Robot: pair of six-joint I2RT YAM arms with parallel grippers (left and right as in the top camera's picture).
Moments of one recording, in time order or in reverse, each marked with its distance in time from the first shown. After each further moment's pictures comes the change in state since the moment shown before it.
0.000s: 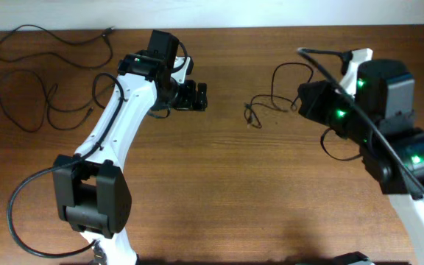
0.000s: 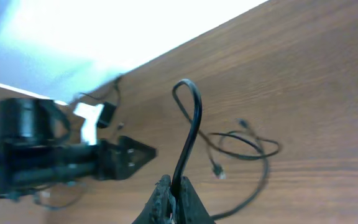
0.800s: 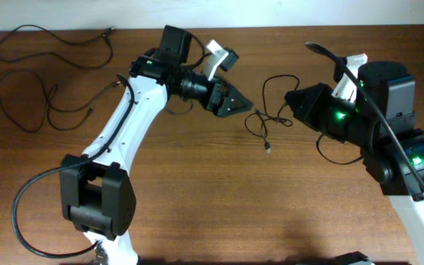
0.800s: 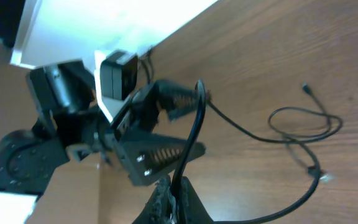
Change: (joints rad) left arm -0.063 0.000 -0.002 0.227 0.784 0.419; right arm 0.000 0.004 0.000 -0.019 -0.186 0.113
